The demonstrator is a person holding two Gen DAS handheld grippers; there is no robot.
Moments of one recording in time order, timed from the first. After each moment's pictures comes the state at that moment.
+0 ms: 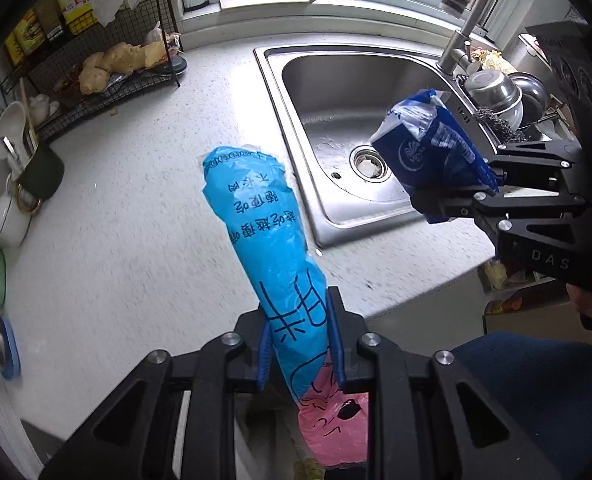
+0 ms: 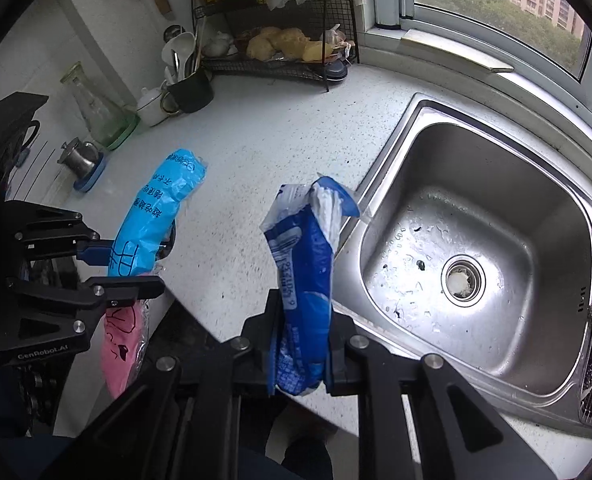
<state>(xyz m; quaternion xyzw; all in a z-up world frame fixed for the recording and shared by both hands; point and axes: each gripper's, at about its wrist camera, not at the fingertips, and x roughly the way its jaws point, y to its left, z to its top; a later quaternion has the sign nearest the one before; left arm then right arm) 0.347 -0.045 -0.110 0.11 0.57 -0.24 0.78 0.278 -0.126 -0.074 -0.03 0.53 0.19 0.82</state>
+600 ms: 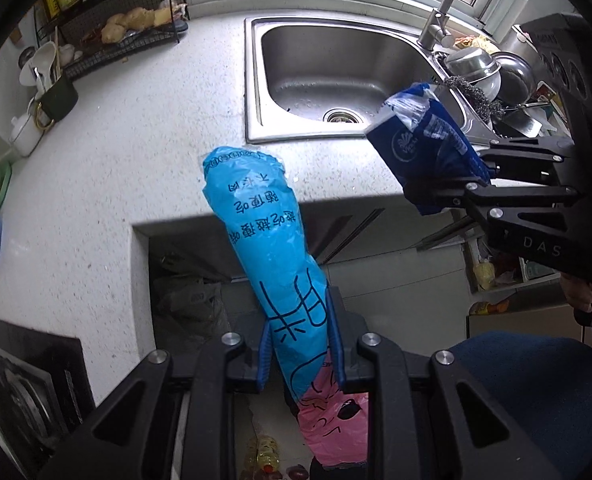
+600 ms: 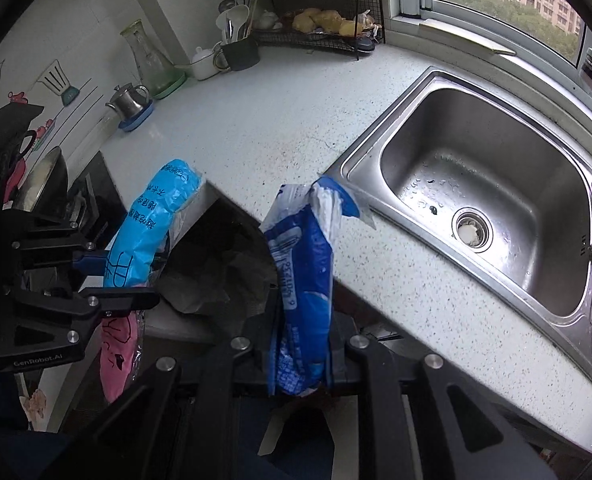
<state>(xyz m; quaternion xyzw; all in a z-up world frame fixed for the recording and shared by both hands) 0.205 -0.065 -0.113 0.07 0.59 -0.19 0.78 0.176 -0.144 -0.084 -0.05 0.54 0.24 0.81</state>
